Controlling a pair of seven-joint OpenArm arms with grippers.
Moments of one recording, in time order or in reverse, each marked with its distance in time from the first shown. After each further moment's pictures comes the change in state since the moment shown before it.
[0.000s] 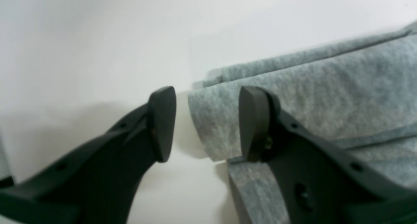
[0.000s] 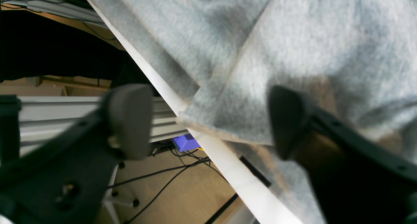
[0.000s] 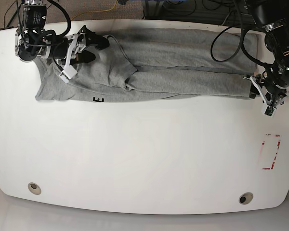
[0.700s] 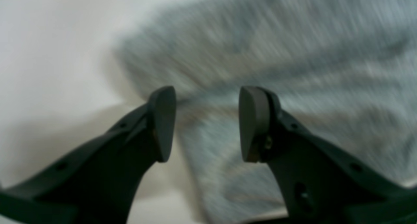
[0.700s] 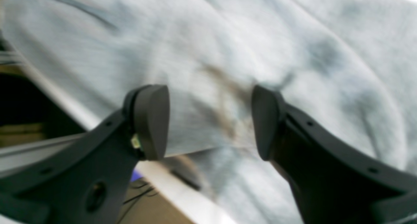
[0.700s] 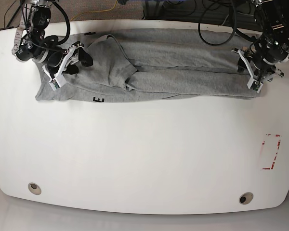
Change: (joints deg) left arm 14.2 5.6 0.5 10.7 -0.2 -0.1 2.7; right arm 2.4 -5.5 4.5 0.0 -26.1 0.0 11.7
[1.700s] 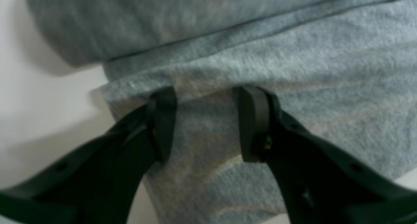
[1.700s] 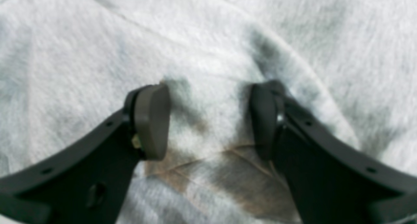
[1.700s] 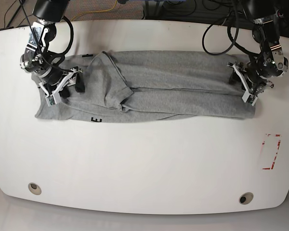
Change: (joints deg) left arm -11.3 -2.6 5.6 -19.6 -0.6 0.1 -6.5; right arm 12.3 -2.9 0.4 -22.6 -29.6 1.5 30.4
